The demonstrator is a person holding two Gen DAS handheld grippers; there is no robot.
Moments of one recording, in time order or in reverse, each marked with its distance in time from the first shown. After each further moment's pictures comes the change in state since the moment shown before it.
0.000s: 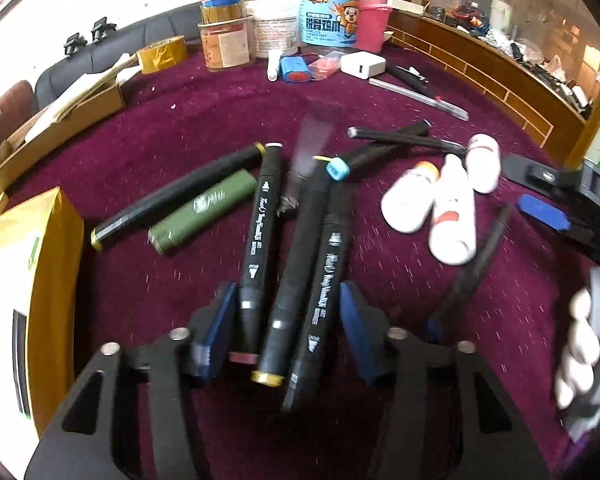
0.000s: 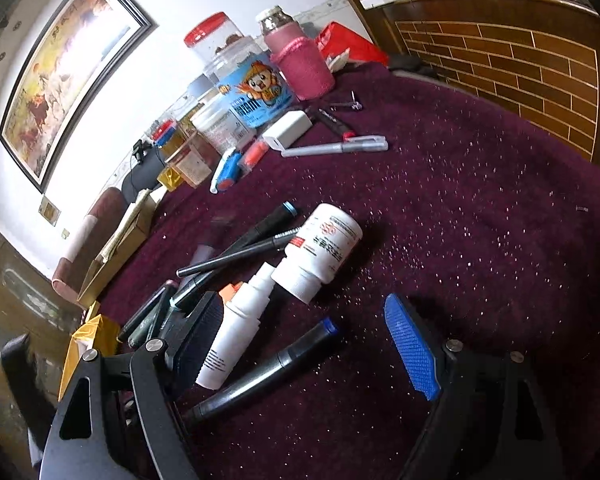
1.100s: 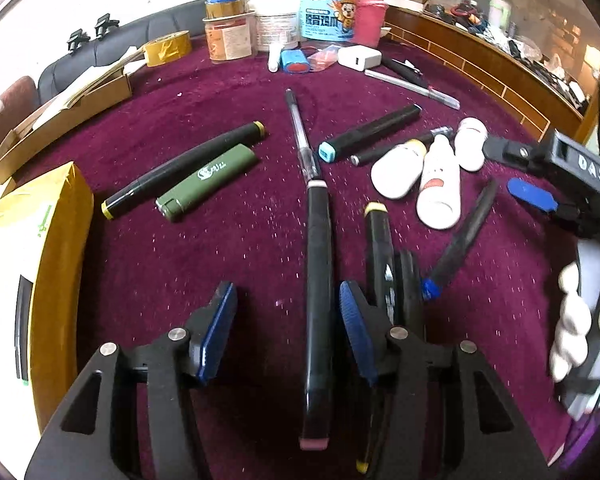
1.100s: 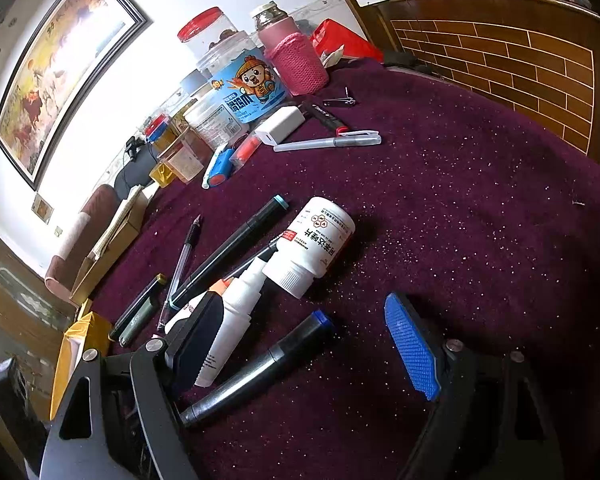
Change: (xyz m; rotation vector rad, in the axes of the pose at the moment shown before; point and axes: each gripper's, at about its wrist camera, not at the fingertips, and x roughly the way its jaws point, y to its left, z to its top) left arm -0.008 -0.002 -0.015 -0.005 0.003 0.022; right arm 0.003 0.001 -0.002 -0.010 0.004 -0.030
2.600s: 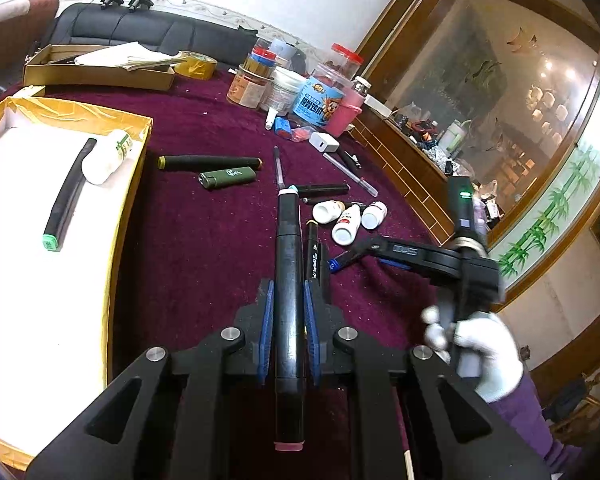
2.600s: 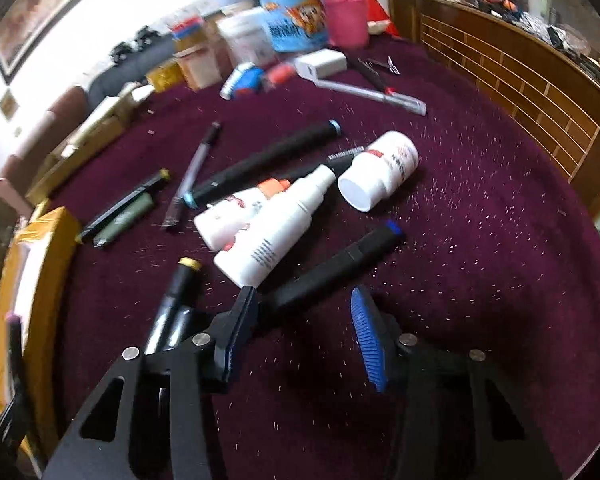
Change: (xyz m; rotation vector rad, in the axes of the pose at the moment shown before) left arm -0.111 0.066 -0.074 -0.324 -0.224 -0.386; right arm 0.005 0.082 -0.040 -0.234 0.183 -0.247
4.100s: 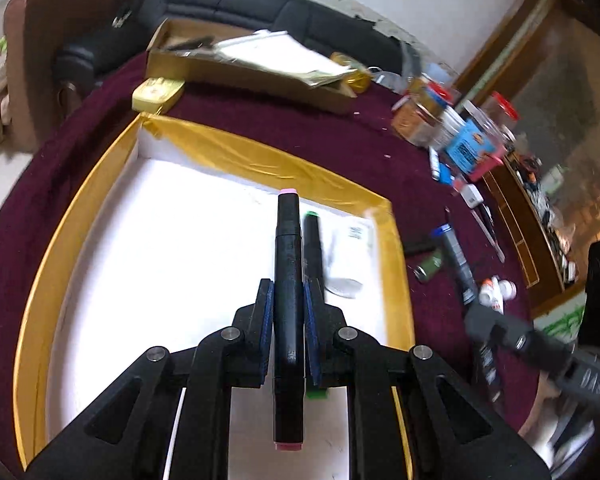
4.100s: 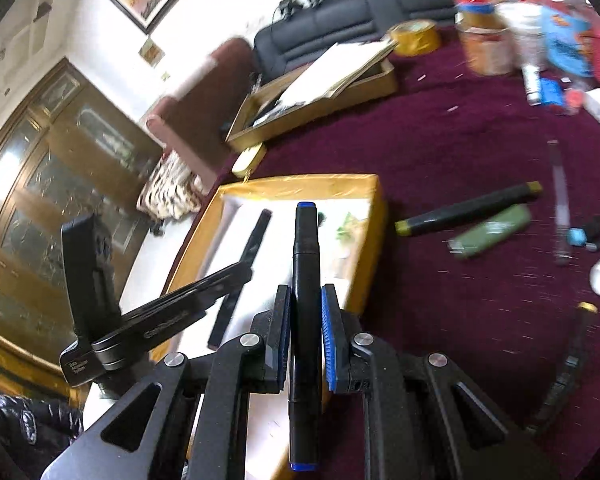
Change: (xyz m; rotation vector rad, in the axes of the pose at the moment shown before) left arm 0.000 0.179 0.101 -0.207 0.098 0.291; right arm -0.010 0.245 0.001 -0.247 0.161 0.556
